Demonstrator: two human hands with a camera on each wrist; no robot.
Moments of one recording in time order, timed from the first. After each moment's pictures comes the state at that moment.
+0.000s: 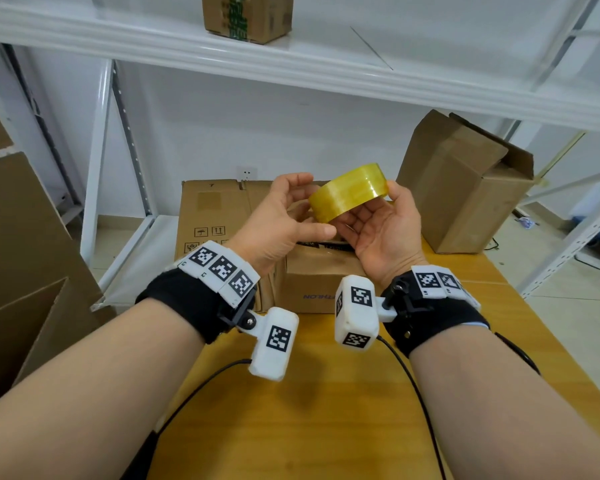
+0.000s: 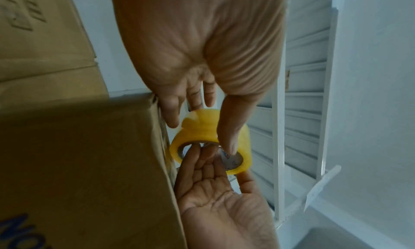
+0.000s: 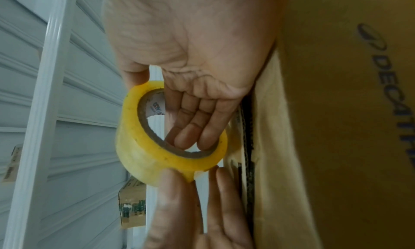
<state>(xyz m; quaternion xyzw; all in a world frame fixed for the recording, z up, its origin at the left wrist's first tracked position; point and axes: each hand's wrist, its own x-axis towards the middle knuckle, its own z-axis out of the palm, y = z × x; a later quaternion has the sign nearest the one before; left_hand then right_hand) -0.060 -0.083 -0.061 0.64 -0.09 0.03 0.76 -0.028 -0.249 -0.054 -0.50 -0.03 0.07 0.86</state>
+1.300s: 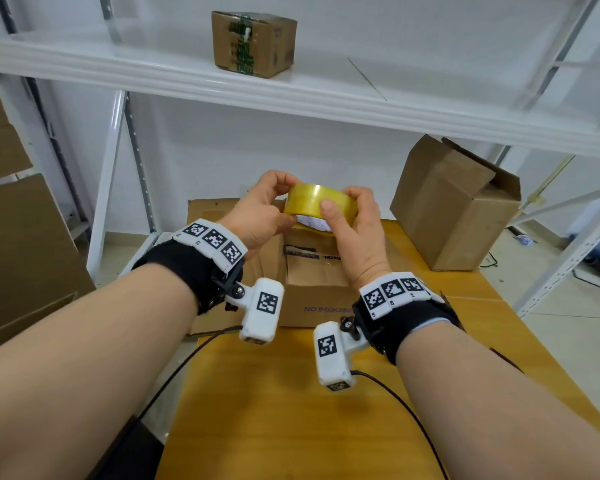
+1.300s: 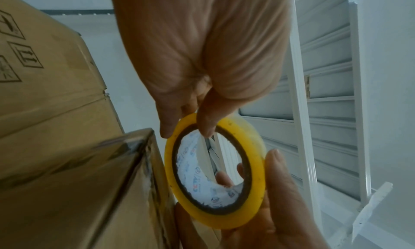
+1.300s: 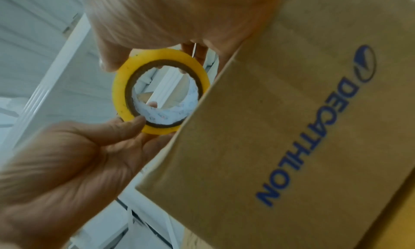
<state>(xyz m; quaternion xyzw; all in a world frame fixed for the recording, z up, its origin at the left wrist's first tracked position) -0.042 -0.057 -0.032 0.70 -0.09 0.06 0.71 -0.023 -0.224 -0.062 -0.80 -0.16 -0.21 0.54</state>
